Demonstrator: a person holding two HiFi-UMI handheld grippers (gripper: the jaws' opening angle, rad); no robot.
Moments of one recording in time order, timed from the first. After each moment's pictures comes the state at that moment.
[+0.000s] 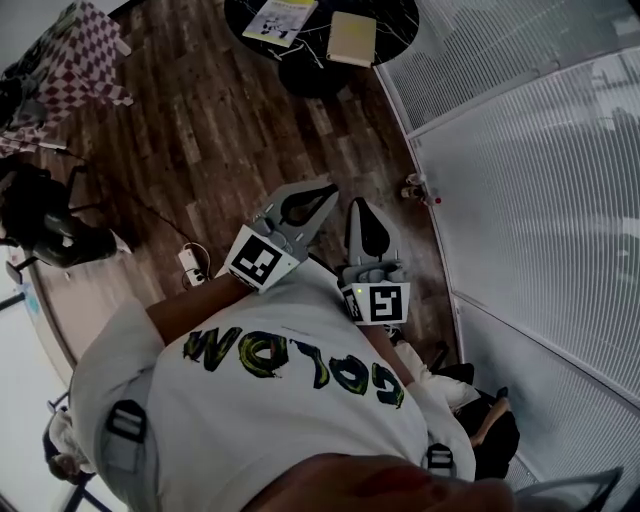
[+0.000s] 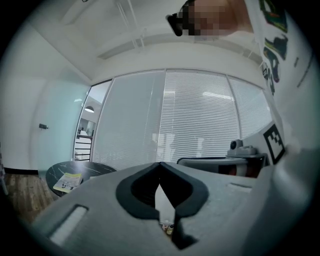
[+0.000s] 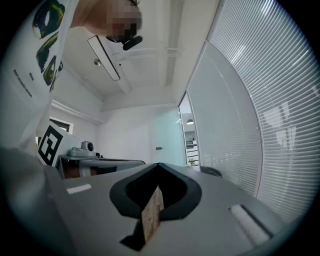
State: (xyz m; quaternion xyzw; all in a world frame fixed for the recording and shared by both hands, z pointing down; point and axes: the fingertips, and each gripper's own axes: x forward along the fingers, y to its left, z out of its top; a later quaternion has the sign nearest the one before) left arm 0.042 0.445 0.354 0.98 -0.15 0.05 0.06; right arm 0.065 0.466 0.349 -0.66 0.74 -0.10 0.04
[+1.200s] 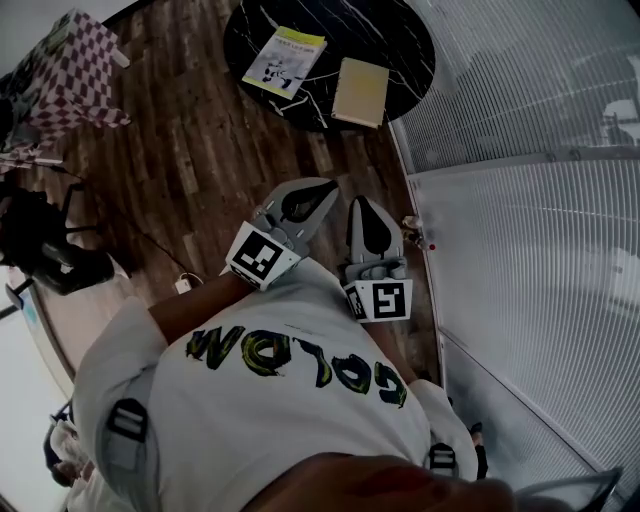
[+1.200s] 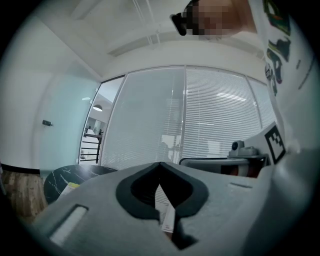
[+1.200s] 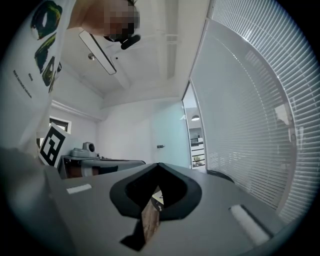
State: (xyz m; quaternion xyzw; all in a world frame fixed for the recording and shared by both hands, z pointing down) left arm 0.095 0.207 0.377 0.98 -0.19 0.05 0.08; right arm 0.123 0.230 0.371 -0.64 0.77 -0.09 0.02
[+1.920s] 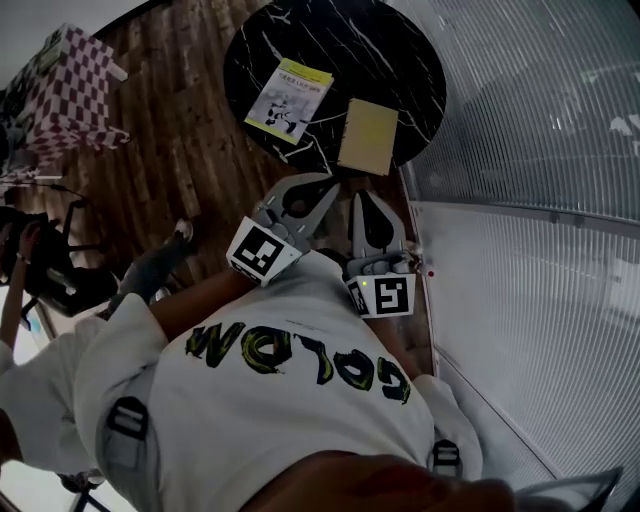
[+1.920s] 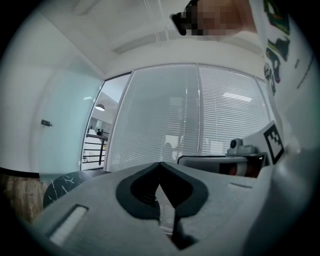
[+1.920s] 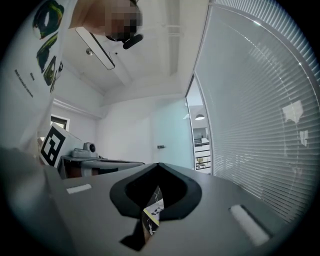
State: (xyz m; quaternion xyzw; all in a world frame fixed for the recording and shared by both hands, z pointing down) left arm 0.112 0.036 0.386 0.98 -0.19 0.05 0.08; right arm 0.138 0.056 0.378 -0.62 0.78 -0.09 0.01
